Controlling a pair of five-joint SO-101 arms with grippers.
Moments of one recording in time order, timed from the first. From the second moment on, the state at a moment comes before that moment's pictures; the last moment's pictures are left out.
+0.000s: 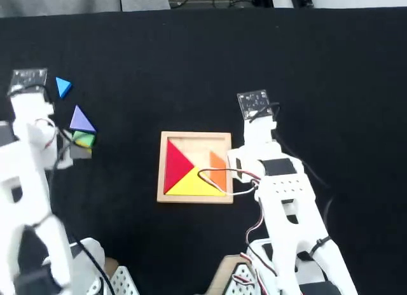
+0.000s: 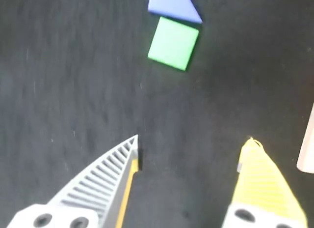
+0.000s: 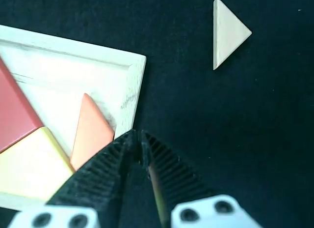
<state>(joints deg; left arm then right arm) -27.1 -24.5 24.7 82.4 -17.4 -5.9 -36.5 63.7 43.2 4.4</state>
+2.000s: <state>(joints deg) -26.5 76.6 -75.3 64.8 4.9 -2.6 -36.5 67.6 35.2 4.4</state>
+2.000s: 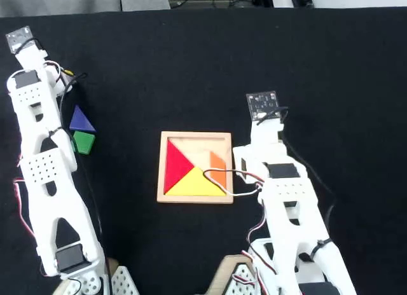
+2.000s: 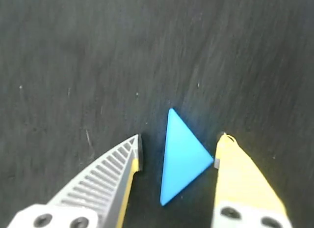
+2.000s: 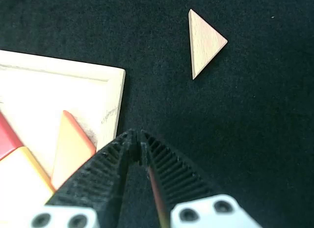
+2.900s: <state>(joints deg) -25.5 80.0 -85.1 76.7 5.0 -2.6 -36.5 67.6 35.2 4.4</state>
